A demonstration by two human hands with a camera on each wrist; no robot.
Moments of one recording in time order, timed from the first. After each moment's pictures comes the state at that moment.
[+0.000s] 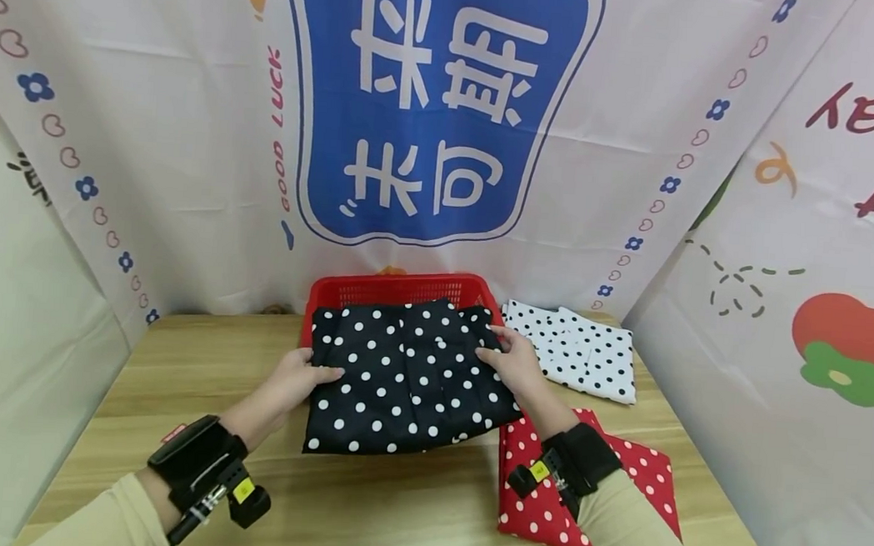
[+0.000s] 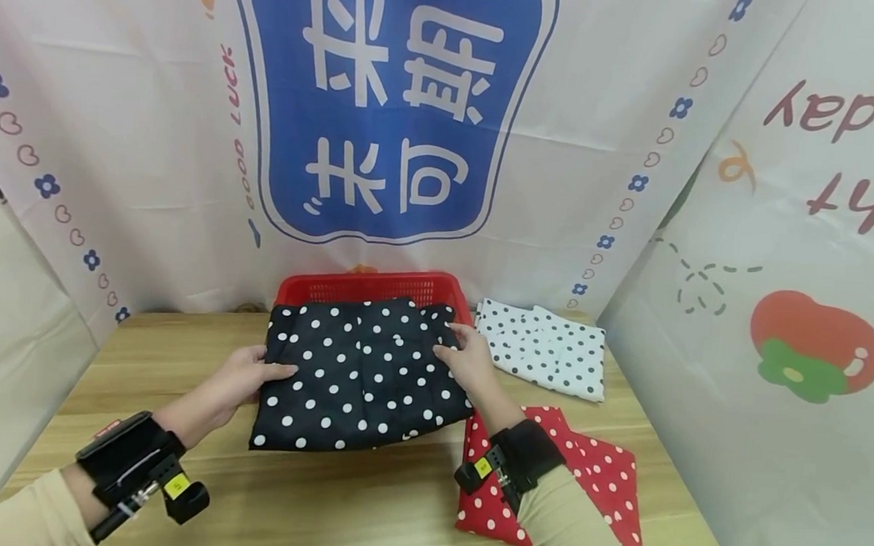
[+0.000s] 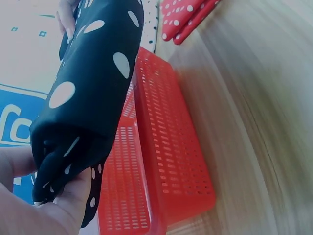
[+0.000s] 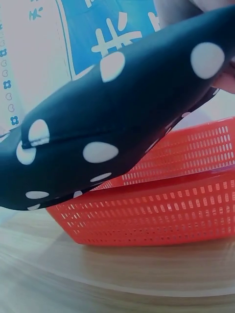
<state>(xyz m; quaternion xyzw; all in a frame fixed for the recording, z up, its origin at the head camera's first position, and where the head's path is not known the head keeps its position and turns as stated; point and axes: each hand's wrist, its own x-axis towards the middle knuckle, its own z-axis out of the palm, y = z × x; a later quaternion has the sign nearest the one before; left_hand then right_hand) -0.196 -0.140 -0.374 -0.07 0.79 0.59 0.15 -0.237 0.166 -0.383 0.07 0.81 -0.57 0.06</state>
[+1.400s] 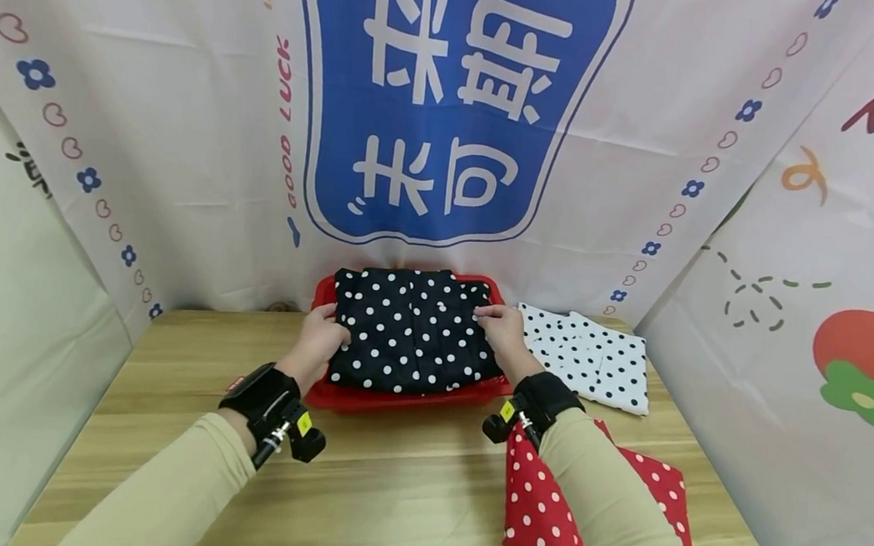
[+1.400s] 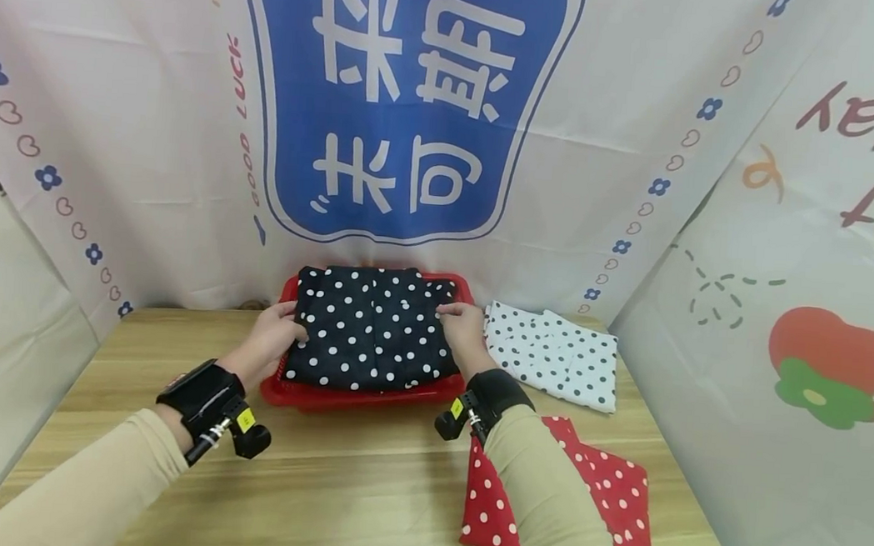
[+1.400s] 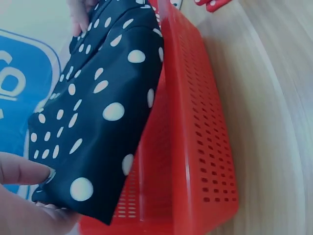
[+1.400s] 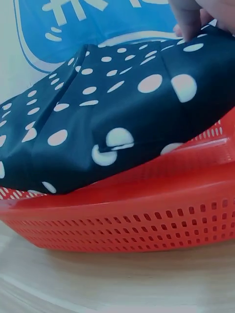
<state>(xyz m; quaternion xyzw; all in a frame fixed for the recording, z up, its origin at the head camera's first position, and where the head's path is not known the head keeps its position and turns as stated) -0.263 -0.126 -0.381 -0.14 0.72 0.68 0.09 -0.318 0.136 -0.408 0.13 0.78 -0.61 -0.02</state>
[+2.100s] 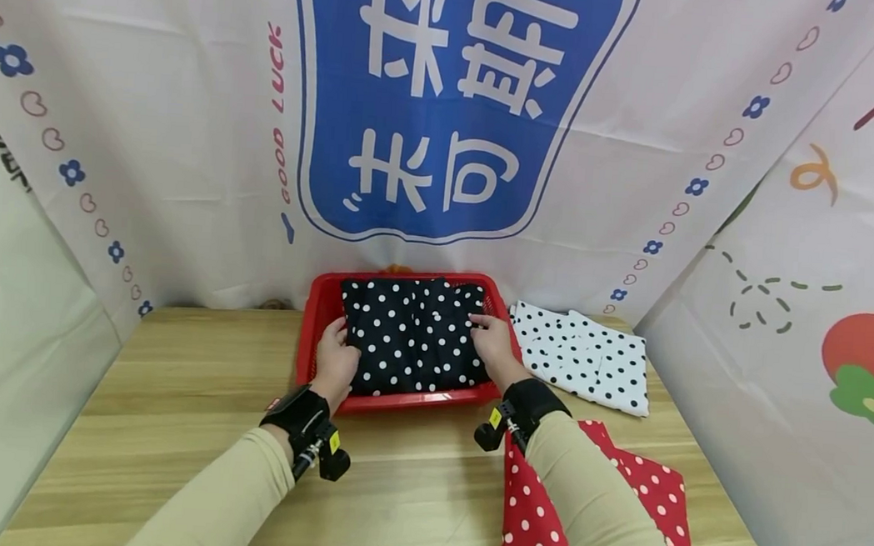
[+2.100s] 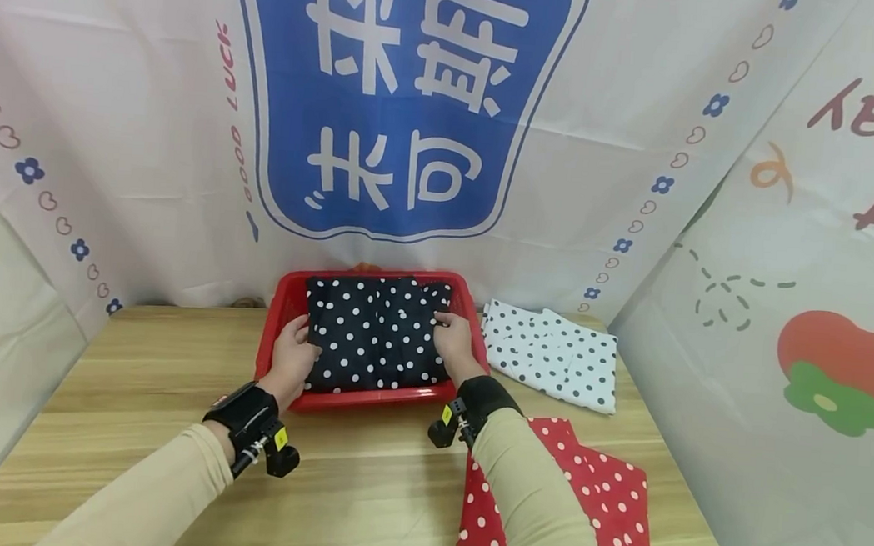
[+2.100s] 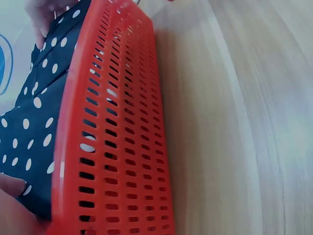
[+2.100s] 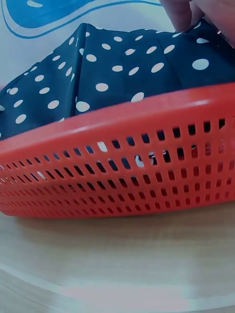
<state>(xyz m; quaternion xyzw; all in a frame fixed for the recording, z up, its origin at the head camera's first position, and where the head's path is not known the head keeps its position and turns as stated) -0.274 -0.097 -0.444 -0.15 0.70 0.70 -0.01 -0.329 0.135 -0.443 0.12 0.80 -0.59 0.03</state>
